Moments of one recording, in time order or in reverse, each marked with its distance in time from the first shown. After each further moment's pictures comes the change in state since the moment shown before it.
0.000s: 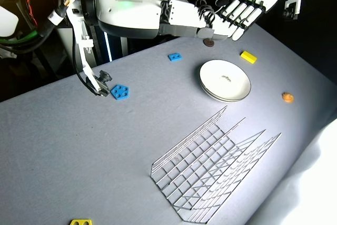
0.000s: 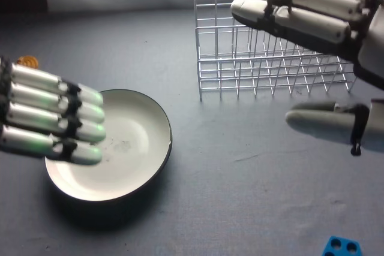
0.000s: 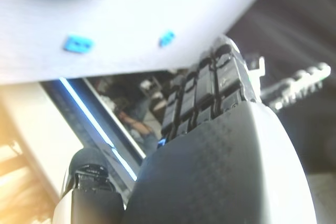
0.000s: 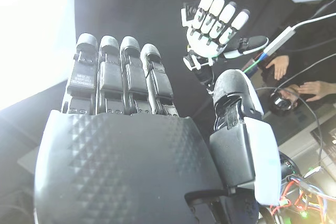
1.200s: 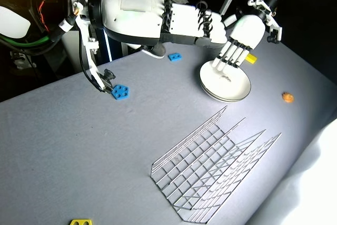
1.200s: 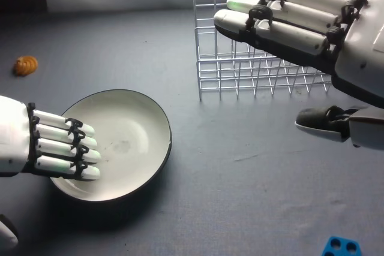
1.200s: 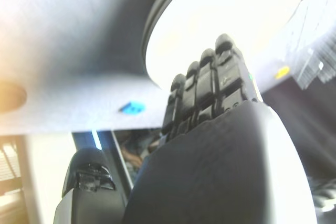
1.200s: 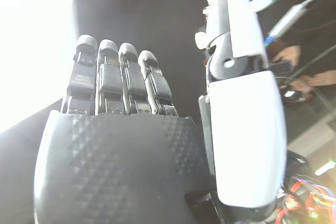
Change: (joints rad) left arm 0.364 -0.165 0.102 -0.219 0.287 0.131; right arm 0.044 -0.022 -0.021 0.059 -0.129 -0.013
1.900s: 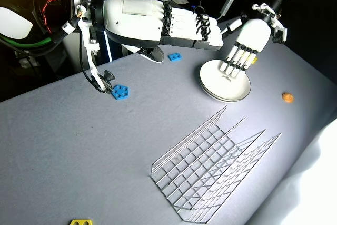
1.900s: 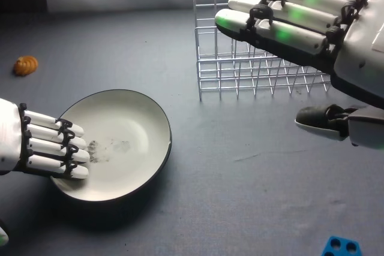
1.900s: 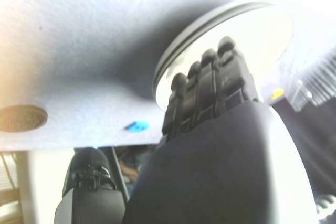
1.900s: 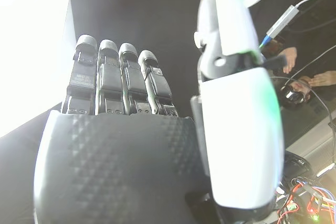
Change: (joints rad) left arm 0.034 -0.022 0.055 -0.008 -0.002 0.000; right arm -0.006 -0.006 0.000 0.005 0.015 0.010
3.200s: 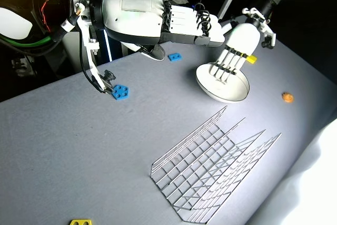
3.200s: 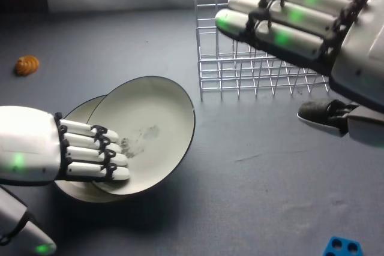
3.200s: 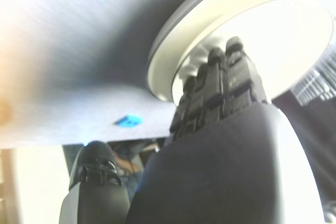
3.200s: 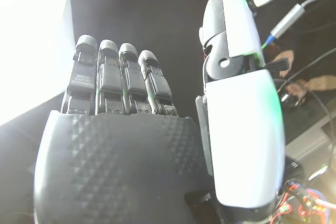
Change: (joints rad) left arm -0.018 -0.028 -0.123 -0.034 0.091 -0.011; right arm -0.023 -0.020 0.000 0.005 0.016 -0.158
